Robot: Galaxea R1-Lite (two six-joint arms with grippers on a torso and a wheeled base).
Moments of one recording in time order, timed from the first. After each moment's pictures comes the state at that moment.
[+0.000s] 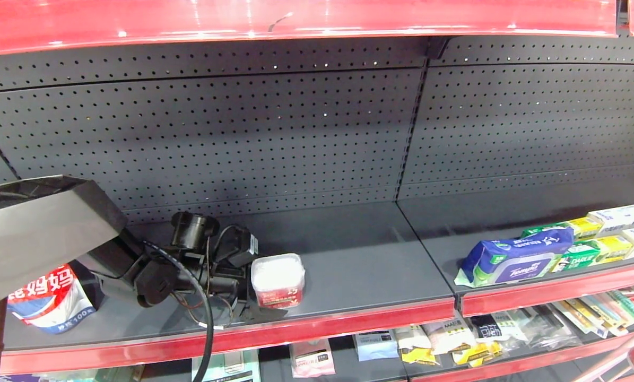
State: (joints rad) left arm -0.26 2.20 -0.83 -0.58 -0.94 0.78; right arm 0.09 0.40 -0.20 -0.11 -0.05 -0.12
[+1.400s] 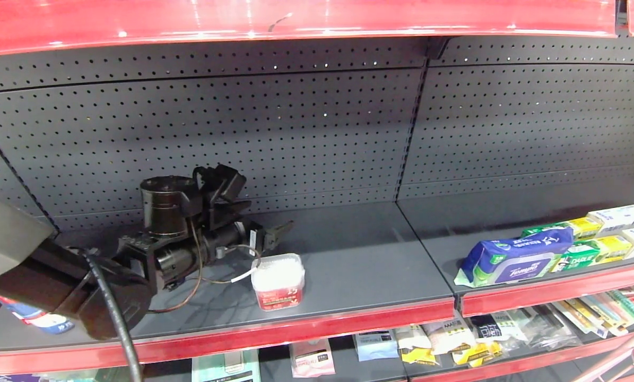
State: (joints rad) left arm -0.43 1.90 -0.67 -0.99 -0.13 0.04; right arm 0.09 0.43 -0.20 -0.12 -0.11 -0.11
